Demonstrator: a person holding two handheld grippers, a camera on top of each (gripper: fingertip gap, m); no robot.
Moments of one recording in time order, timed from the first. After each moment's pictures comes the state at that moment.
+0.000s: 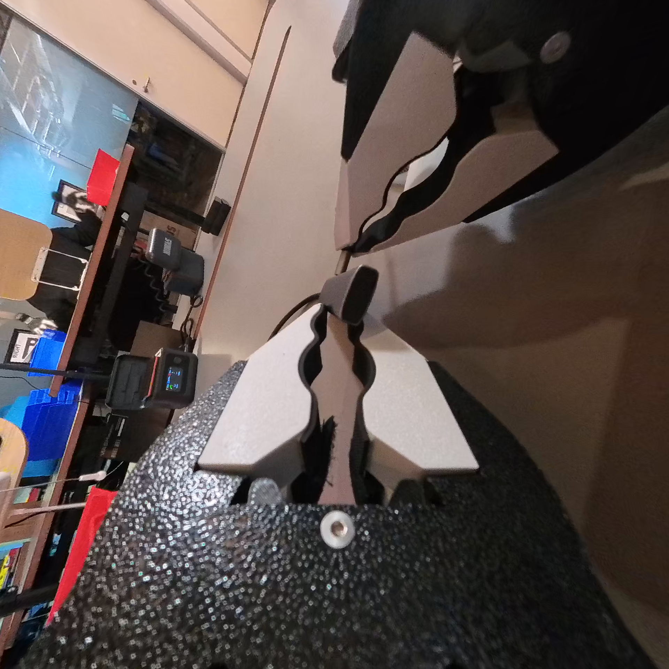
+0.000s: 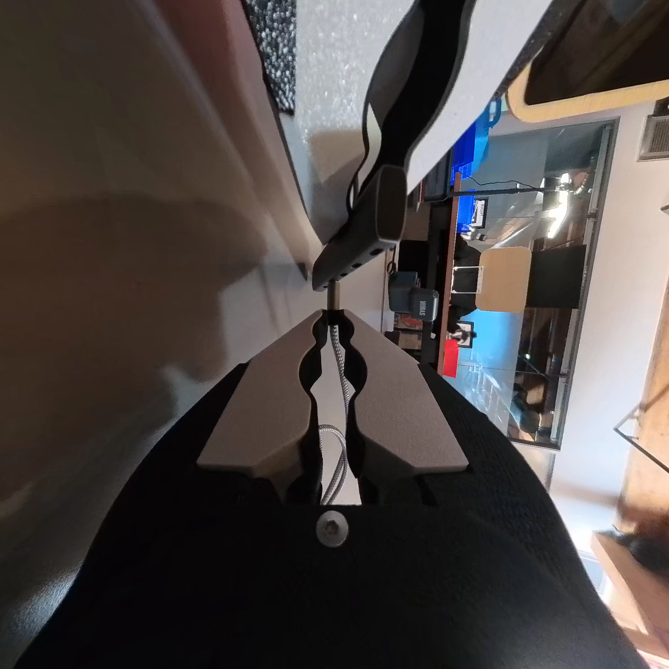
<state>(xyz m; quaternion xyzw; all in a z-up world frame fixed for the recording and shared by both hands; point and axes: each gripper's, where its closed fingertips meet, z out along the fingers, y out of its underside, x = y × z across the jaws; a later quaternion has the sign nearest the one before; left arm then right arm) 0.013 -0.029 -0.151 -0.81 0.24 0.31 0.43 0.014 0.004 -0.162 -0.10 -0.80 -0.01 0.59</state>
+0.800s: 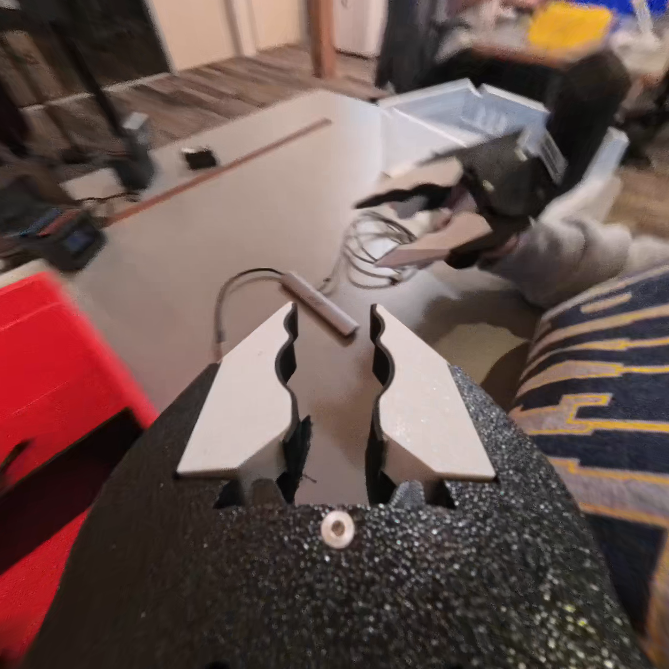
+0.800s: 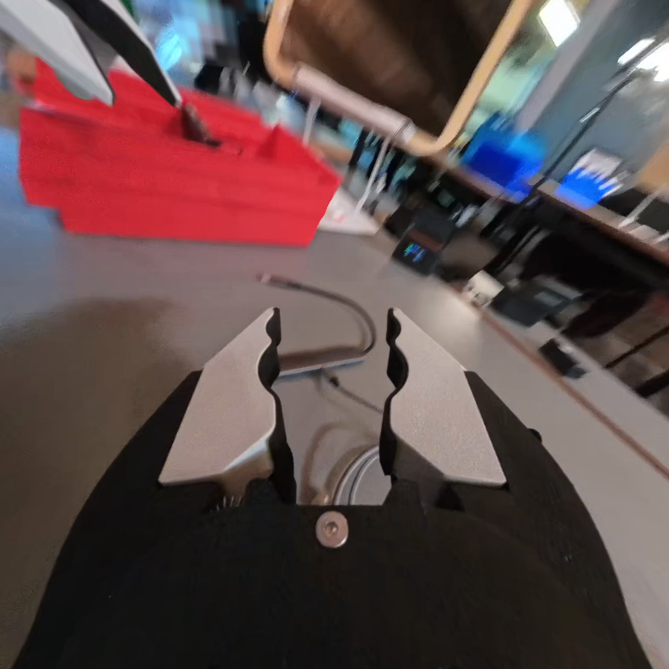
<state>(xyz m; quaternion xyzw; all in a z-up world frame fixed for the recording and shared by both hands) 0.043 -0.137 -0.044 -0.83 -0.05 0.03 0.56 0.050 -0.015 -0.085 -0.32 -0.68 0.45 0.47</state>
